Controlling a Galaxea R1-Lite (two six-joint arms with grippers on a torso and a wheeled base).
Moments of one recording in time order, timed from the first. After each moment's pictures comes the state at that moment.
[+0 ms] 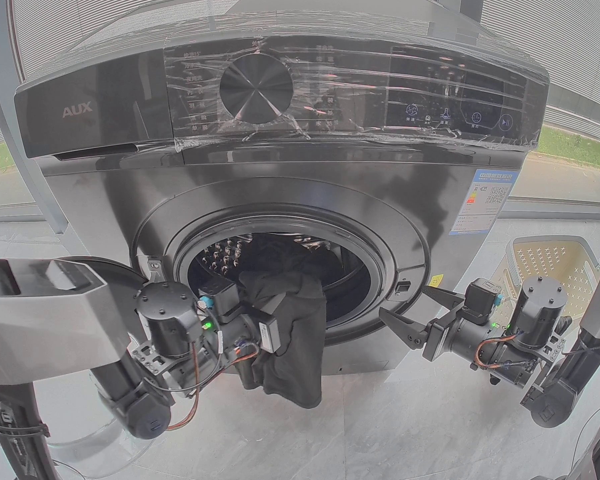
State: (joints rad) left arm -0.59 2.13 -0.54 -1.55 -0.02 -0.10; right arm 0.52 1.95 -0.30 -1.55 0.12 0.16
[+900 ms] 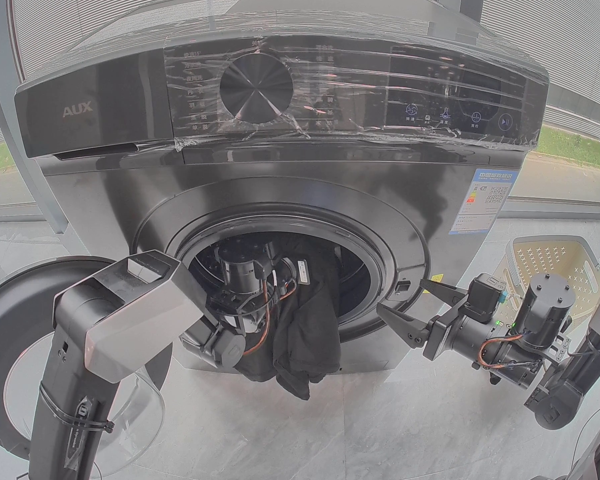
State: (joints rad) left arm -0.53 2.51 -1.32 -1.24 0.12 -0.12; right arm 0.55 1.91 -0.30 -1.55 0.12 0.16
